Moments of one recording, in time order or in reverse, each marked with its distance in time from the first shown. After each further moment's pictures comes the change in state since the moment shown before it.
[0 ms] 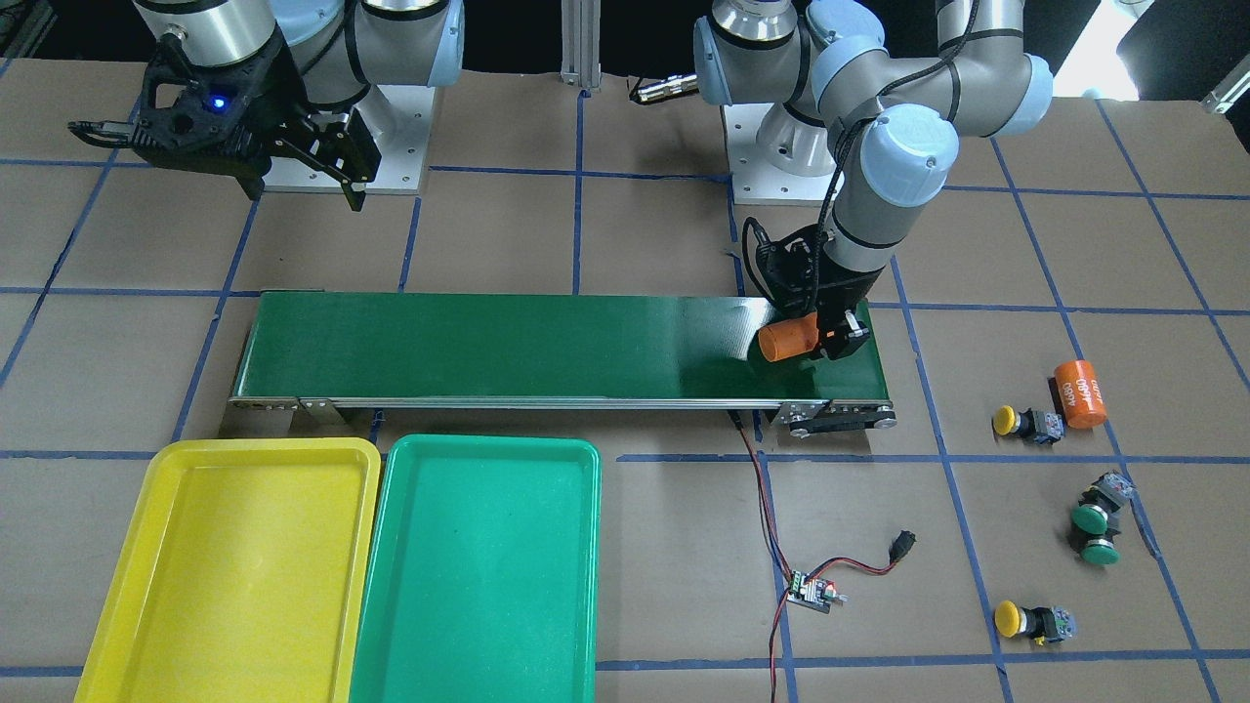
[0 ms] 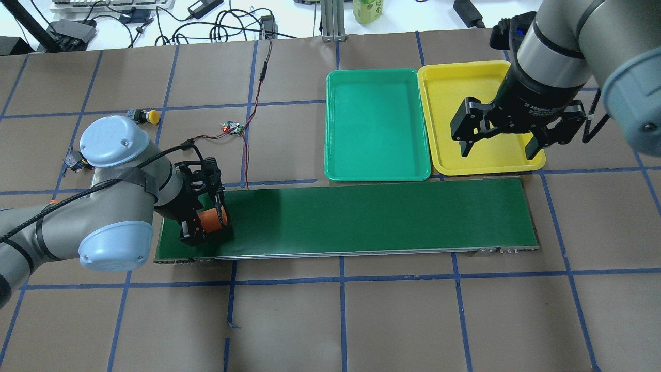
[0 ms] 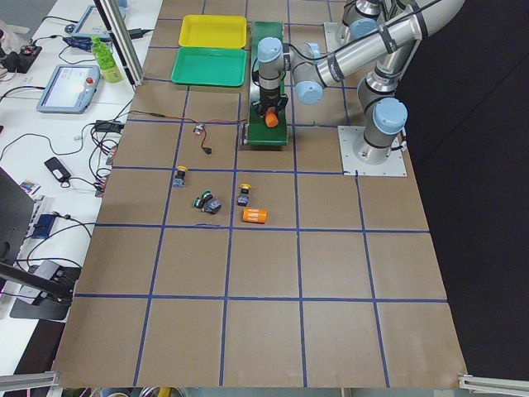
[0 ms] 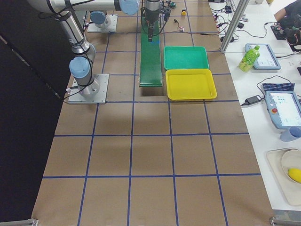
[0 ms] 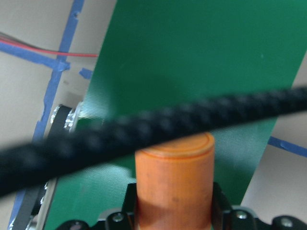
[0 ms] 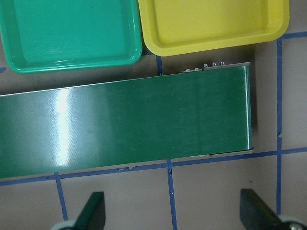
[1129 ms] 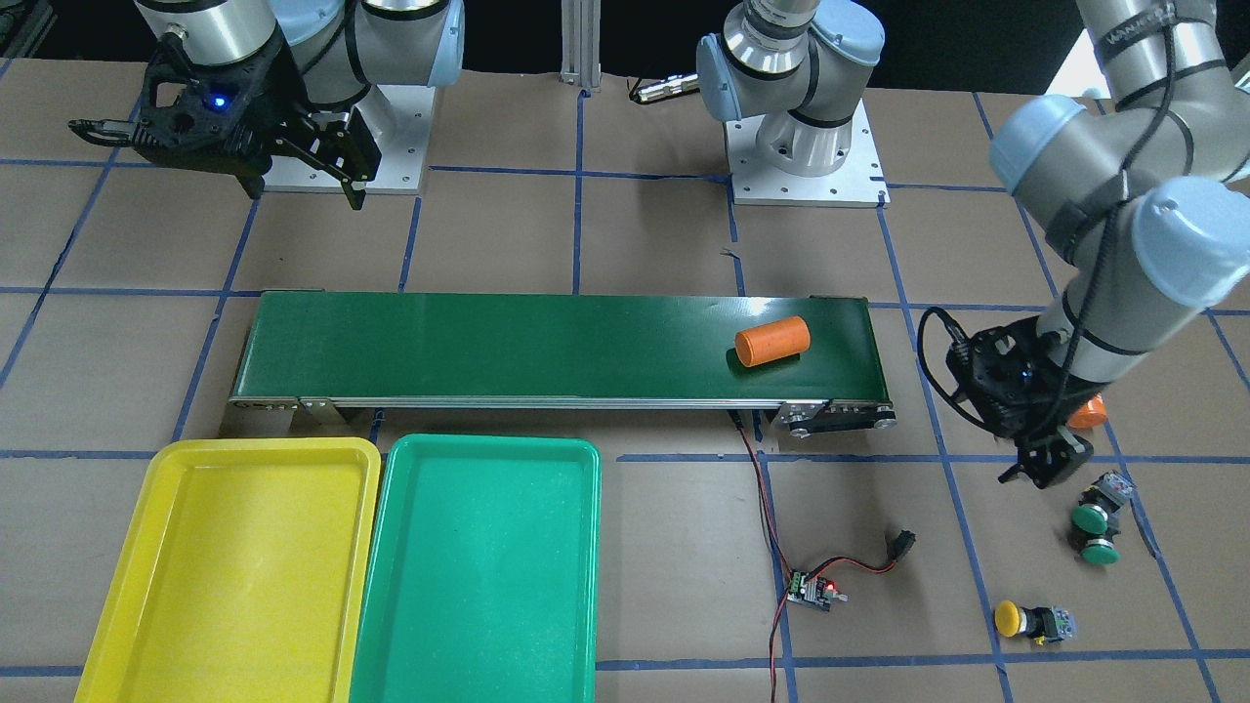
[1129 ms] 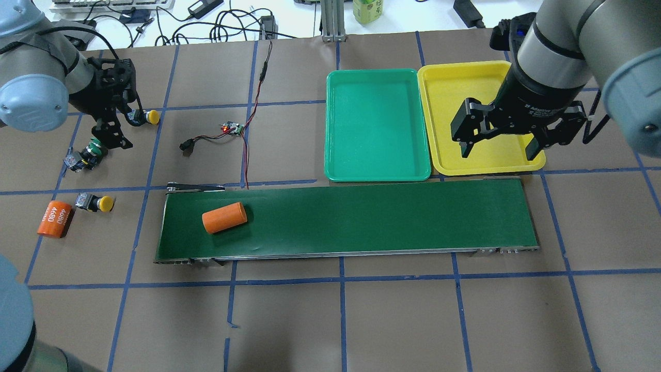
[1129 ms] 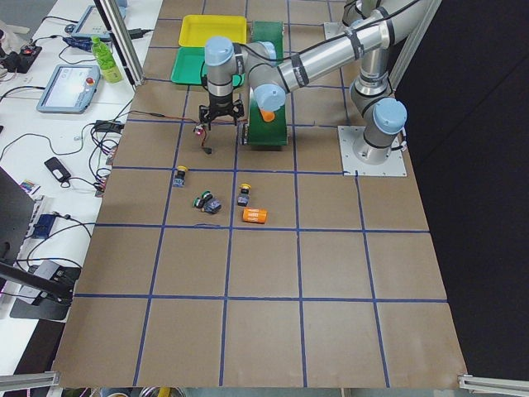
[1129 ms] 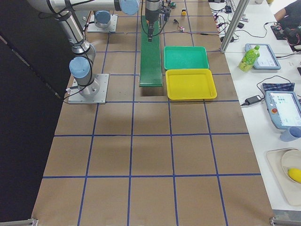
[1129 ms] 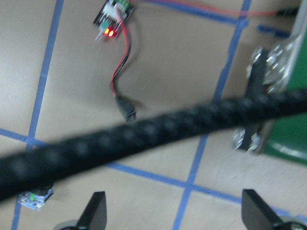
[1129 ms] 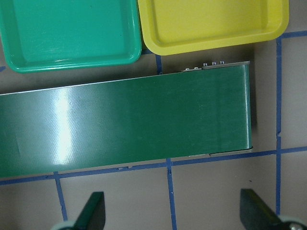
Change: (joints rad) left arm 0.249 -0.395 0.599 -0.146 0.003 0.404; right arm 0.000 0.000 0.000 0.003 -0.001 0.000
